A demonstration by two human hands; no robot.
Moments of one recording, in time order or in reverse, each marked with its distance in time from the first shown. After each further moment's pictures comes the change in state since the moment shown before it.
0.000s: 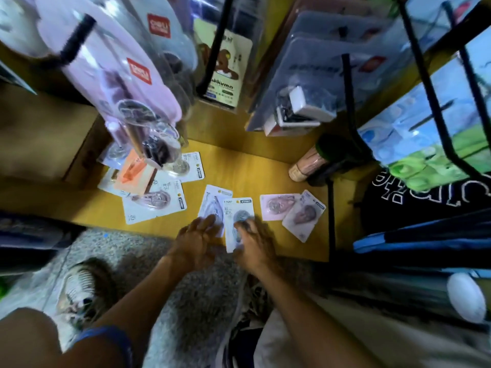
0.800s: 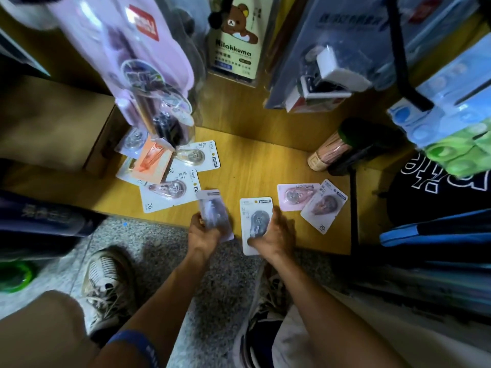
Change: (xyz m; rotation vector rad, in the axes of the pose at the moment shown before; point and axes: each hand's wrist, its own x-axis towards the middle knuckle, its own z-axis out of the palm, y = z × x) left_hand 0.002 0.024 0.013 -1.541 0.607 -0.695; right_hand 0.014 0.004 0.017 0.354 0.129 0.420
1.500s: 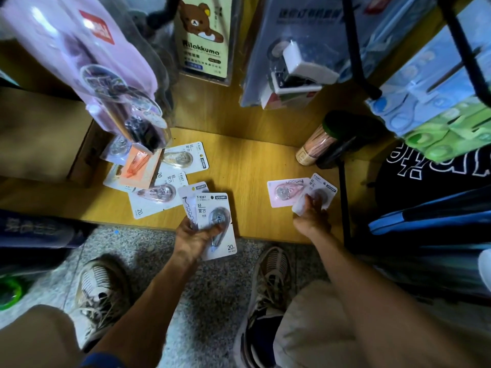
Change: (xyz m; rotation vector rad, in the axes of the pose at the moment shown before) left_hand -0.017 0.015 -0.010 -0.038 -0.142 -0.088; right_hand 0.047 0.050 -0.077 -0.160 -0.061 0.179
